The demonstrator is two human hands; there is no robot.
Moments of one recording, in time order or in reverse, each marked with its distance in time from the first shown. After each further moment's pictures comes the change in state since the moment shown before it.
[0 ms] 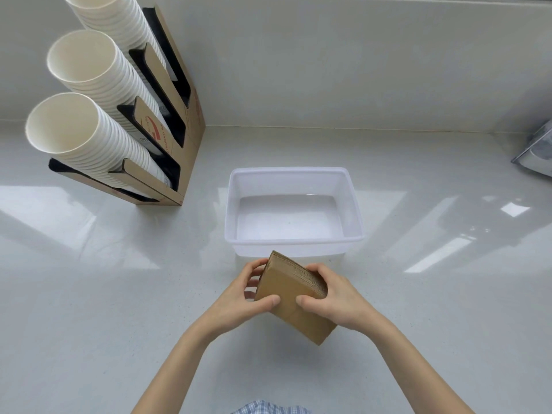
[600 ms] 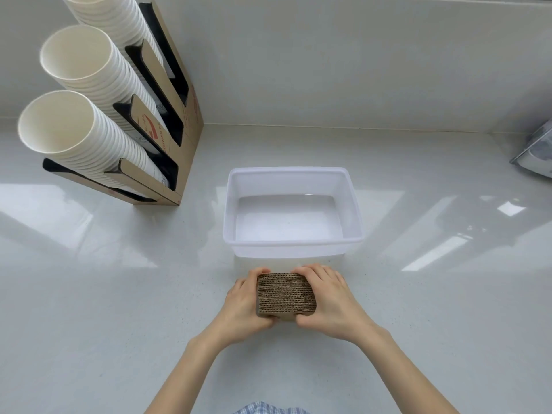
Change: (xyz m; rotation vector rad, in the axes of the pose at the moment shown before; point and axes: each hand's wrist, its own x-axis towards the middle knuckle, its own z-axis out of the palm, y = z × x) left_hand 0.015 -0.019 0.014 0.492 0.086 0.016; right_hand 0.012 0.018 0.015 -0.543 0.133 -0.301
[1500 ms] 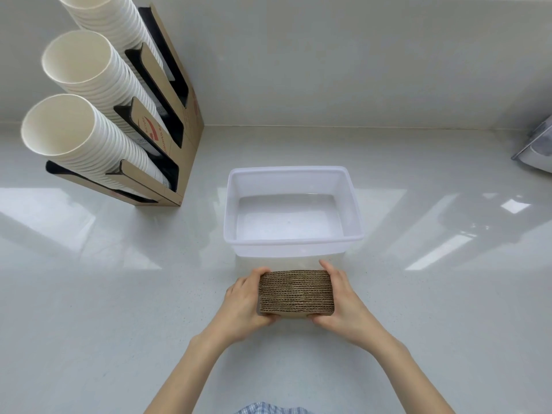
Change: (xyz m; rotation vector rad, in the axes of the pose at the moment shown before) left_hand -0.001 0.000 -0.001 0.125 0.014 0.039; right_hand -0.021 0.013 0.000 0.355 -0.029 0.235
